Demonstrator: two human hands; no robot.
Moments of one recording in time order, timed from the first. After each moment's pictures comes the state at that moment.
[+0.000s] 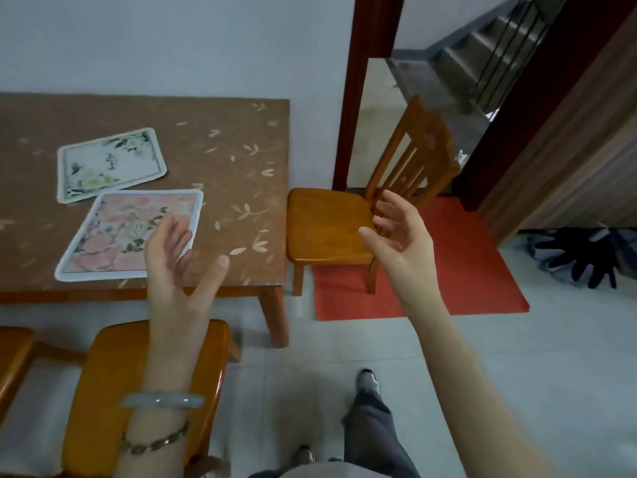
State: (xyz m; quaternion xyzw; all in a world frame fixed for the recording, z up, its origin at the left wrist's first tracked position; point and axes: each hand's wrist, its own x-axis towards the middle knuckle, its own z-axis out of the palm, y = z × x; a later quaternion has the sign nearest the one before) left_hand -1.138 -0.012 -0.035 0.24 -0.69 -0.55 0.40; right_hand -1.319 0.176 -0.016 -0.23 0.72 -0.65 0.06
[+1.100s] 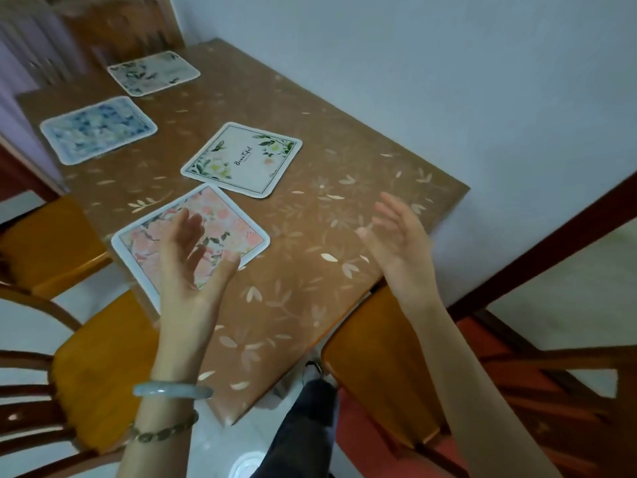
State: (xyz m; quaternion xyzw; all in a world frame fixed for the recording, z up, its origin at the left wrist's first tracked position) left_hand -1.412 -0.151 -0.039 0.54 -0.54 -0.32 0.55; right_hand -1.658 -0.166 -0.033 -0.50 0.58 -0.54 0.34
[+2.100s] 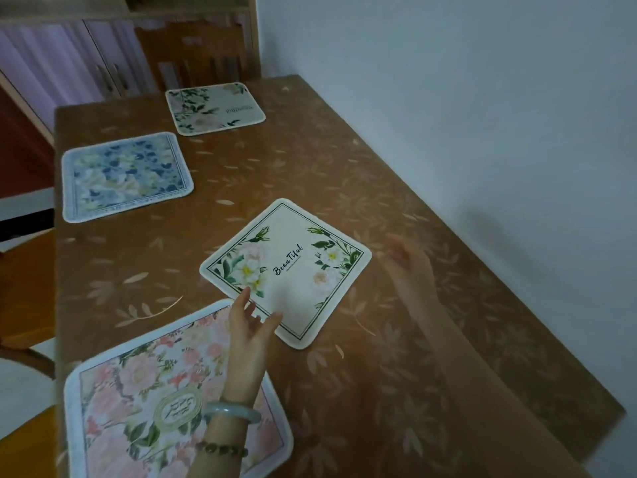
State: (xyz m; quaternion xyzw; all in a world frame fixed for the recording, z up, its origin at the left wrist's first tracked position) left_hand -1.400 -0.523 -0.174 0.64 -0.31 -0.44 0.55; right_hand -1.621 -0.646 -0.133 -0.55 0.62 -0.40 0.38
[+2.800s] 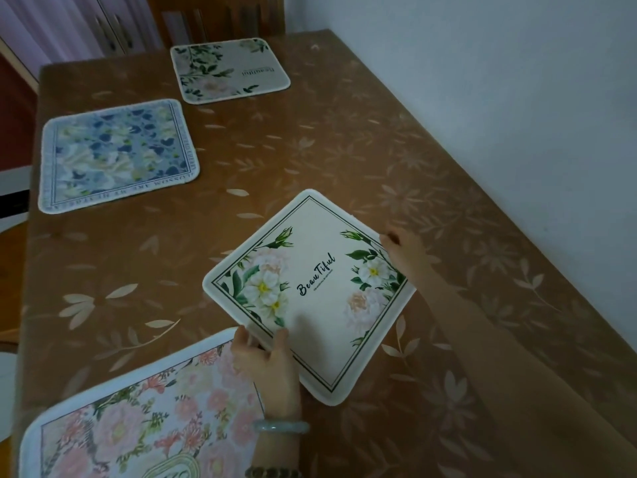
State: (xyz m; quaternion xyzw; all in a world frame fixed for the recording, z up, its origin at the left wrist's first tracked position) left_hand -1.393 -0.608 -0.274 0.69 -0.14 -0.30 0.64; right_hand -1.568 -0.822 -0.277 -0.67 0.65 -0.17 0.32
